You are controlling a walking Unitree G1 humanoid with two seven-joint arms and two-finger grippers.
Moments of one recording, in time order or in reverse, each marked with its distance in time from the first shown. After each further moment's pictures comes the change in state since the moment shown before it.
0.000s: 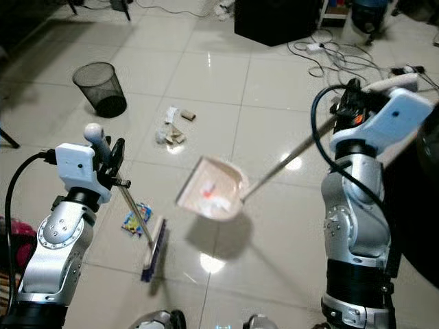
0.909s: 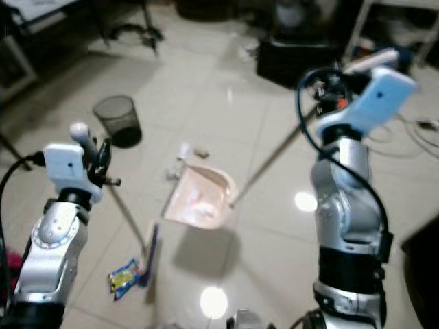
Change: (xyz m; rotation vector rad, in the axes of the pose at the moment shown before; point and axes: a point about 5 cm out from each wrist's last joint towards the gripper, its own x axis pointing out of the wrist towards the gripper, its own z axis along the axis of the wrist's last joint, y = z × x) left arm -0.001 0.011 -0.003 -0.002 0.018 0.091; right arm 0.010 0.019 0.004 0.036 0.020 0.057
